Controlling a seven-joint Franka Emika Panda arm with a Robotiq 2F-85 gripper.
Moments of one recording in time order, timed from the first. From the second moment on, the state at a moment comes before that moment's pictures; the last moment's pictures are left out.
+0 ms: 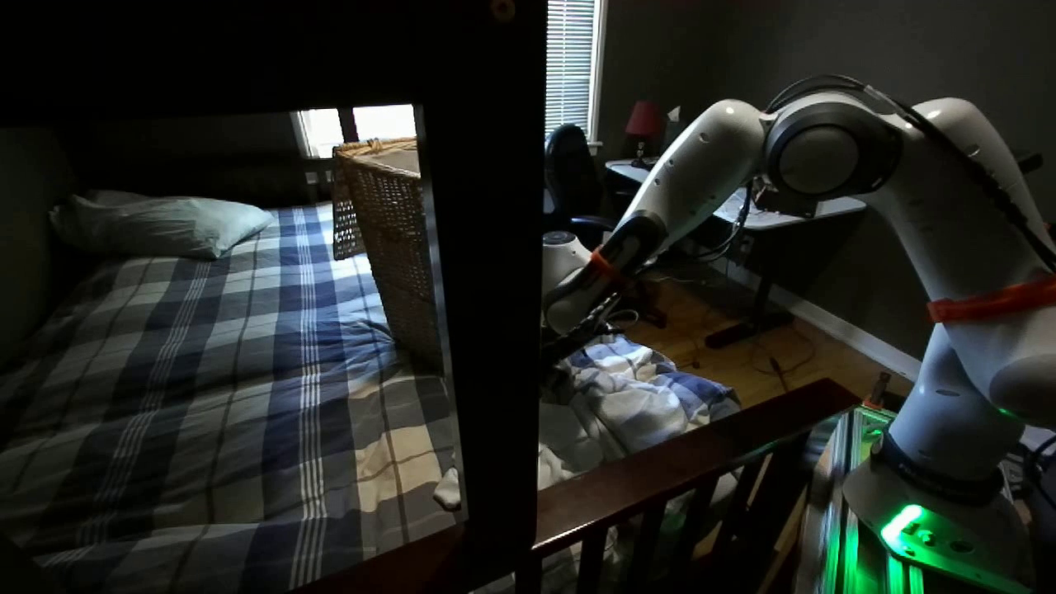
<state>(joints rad) 0.10 0.66 -0.02 -1.92 0.02 2.66 0.23</state>
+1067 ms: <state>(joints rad) 0.22 -0.01 -0.08 -1.99 -0.19 2.78 0.49</state>
